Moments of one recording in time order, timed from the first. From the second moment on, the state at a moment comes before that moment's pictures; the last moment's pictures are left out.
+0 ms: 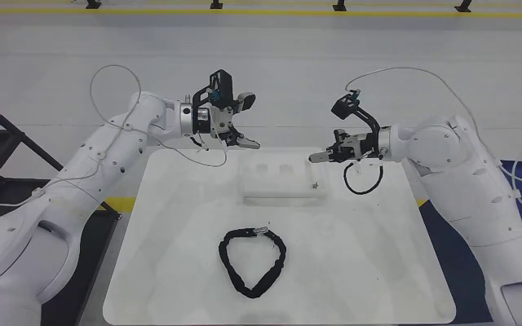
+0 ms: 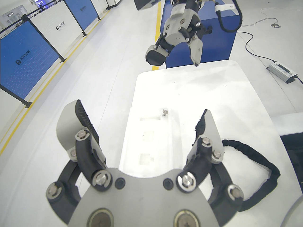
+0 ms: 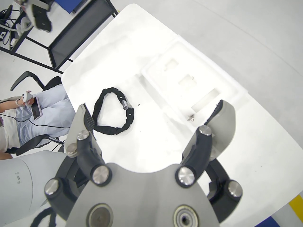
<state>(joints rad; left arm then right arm) 0.18 -1.02 -0.36 -0.95 0.91 -1.01 0.32 -0.53 -0.98 0.90 -1.32 -0.16 -0.38 1.10</state>
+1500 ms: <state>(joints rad) 0.18 -1.02 -0.36 -0.95 0.91 -1.01 0.32 -0.34 -1.36 0.45 -0.56 -0.24 -0.03 1.02</state>
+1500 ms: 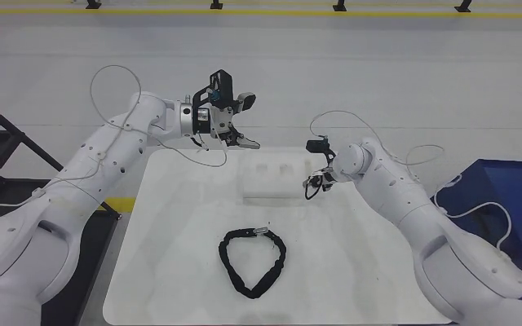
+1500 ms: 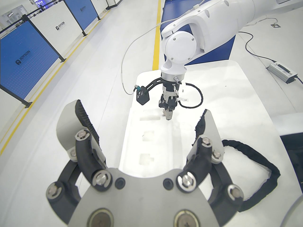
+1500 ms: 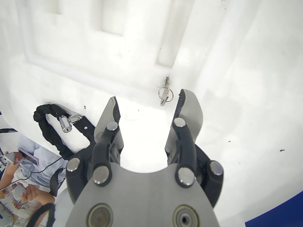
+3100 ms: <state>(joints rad) 0.18 -1.02 -0.36 -0.95 0.91 -1.01 0.32 -0.23 -1.49 0.49 -0.27 -0.32 -0.10 1.00</state>
